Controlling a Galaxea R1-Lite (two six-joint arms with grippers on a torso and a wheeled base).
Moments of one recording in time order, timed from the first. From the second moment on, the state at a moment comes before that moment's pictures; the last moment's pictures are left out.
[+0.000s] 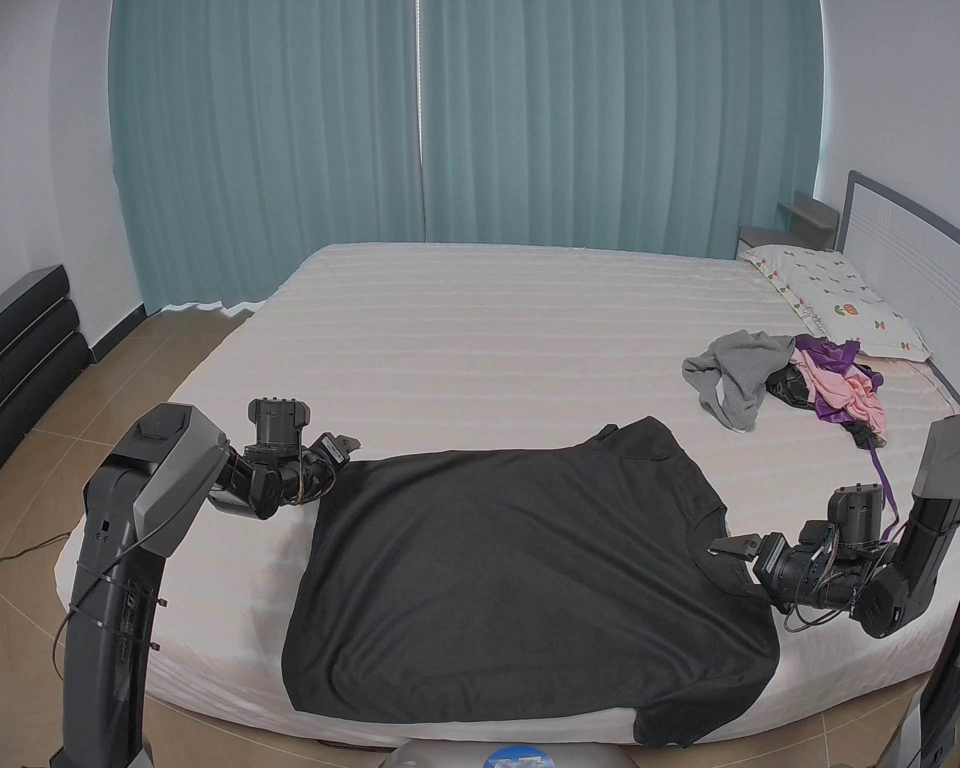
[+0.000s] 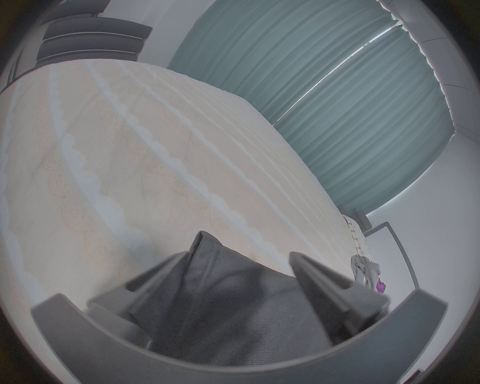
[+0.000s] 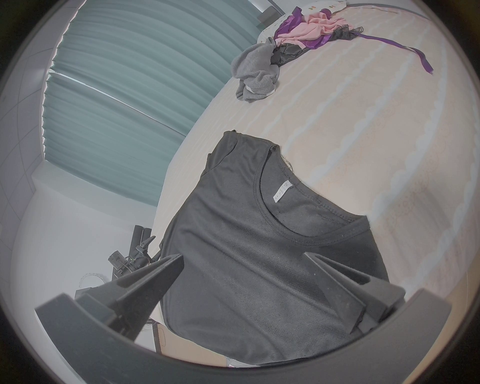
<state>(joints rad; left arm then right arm) -0.10 2.68 -1.65 -0.48 -0.12 -0.79 0.04 2.11 -0.29 -1.16 0.35 0.79</state>
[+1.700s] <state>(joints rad) -0.06 2.70 -1.98 -0.35 0.02 -0.77 0.04 2.57 -1.44 -0.61 0.19 0.62</state>
